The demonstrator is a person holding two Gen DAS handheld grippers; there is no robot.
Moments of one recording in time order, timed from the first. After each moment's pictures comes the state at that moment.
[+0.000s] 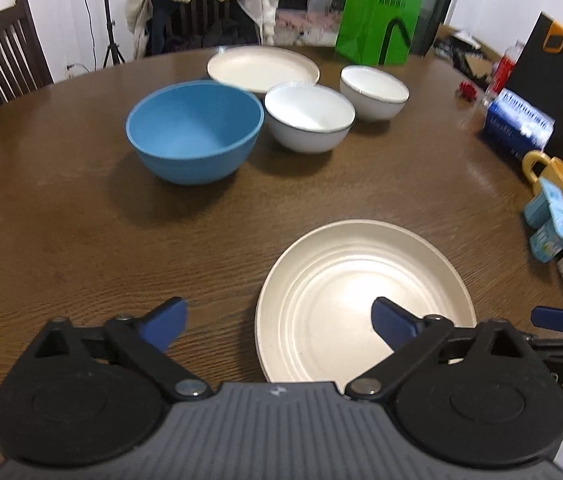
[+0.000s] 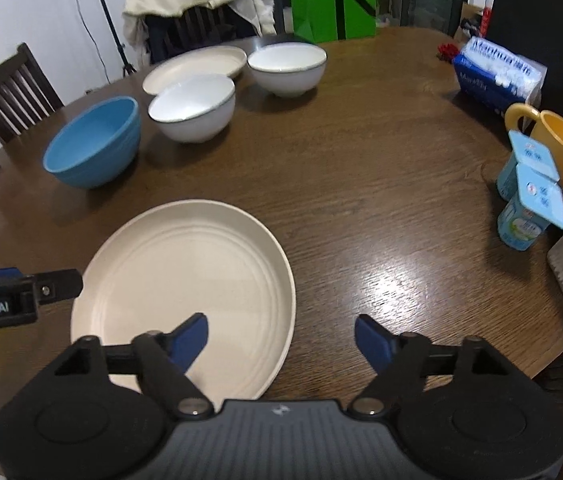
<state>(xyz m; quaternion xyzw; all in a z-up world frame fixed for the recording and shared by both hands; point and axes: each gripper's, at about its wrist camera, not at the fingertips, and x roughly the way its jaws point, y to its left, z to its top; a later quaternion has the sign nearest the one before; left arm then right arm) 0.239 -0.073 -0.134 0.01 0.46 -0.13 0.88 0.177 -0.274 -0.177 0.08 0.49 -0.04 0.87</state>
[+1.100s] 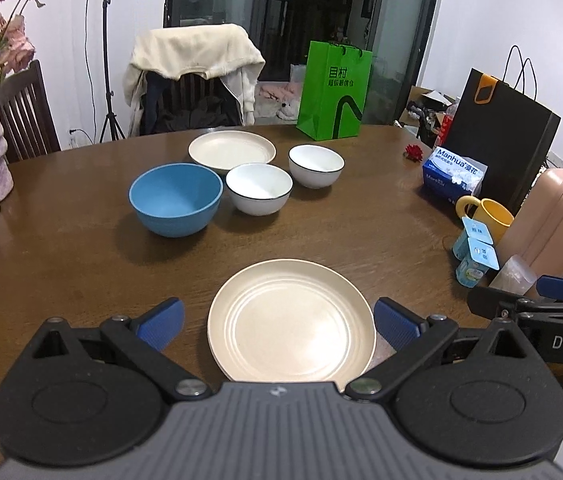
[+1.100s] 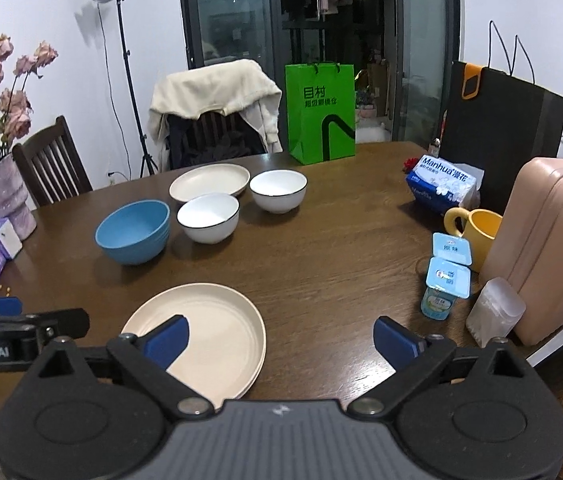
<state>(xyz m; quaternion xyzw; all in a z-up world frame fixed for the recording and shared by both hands) 0.126 -0.096 -0.054 0.00 0.36 -0.15 0.92 0.067 -0.294 -0.075 0.05 0.34 -0.05 0.94</state>
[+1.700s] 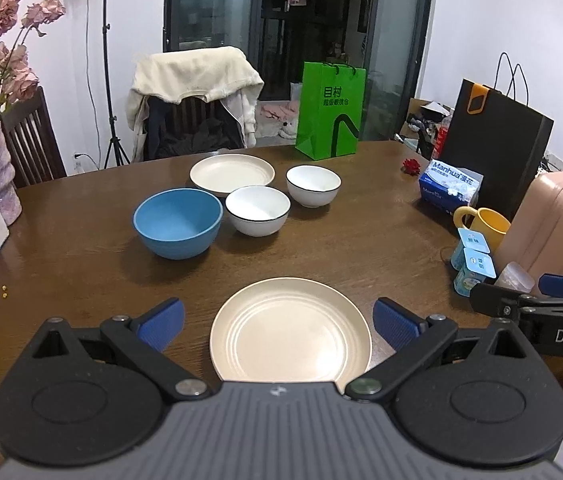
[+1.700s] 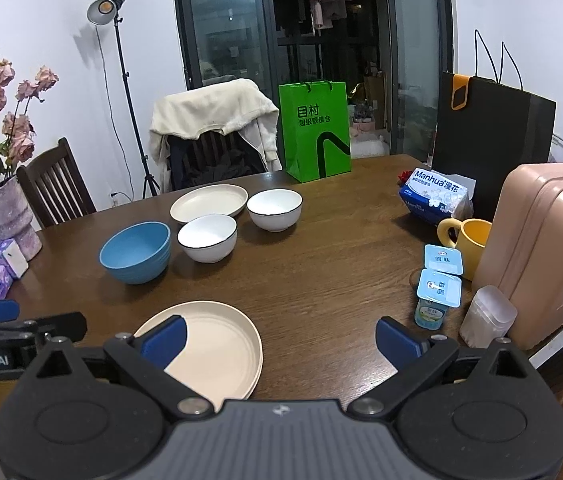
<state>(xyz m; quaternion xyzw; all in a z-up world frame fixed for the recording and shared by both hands) 0.109 -0.101 -0.039 0.02 0.33 -0.14 0.93 0.053 -0.303 -0.065 0.07 0.32 -0.05 0.94</state>
